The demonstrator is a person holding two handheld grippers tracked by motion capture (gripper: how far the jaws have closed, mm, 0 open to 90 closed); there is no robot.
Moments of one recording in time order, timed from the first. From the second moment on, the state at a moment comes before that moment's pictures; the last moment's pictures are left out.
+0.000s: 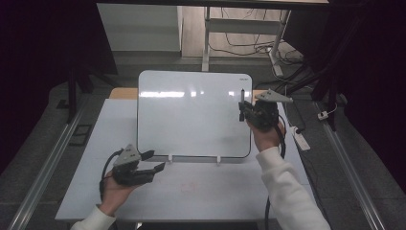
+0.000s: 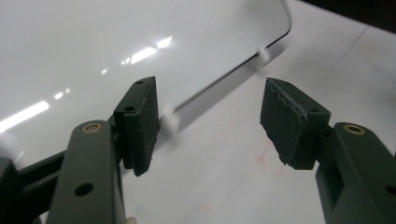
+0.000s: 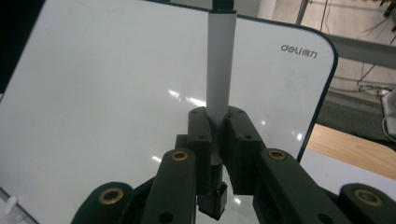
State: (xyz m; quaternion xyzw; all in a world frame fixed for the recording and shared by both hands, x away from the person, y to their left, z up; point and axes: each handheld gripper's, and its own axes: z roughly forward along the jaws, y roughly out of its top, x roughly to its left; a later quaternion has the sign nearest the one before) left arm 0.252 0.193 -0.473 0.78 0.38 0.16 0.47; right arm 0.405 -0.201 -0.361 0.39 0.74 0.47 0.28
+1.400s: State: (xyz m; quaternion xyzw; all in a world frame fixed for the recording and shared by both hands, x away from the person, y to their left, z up) left arm 0.229 0.261 -0.496 0.75 0.45 0.17 0.45; right arm 0.411 -0.225 -0.381 0.34 0.76 0.49 0.26
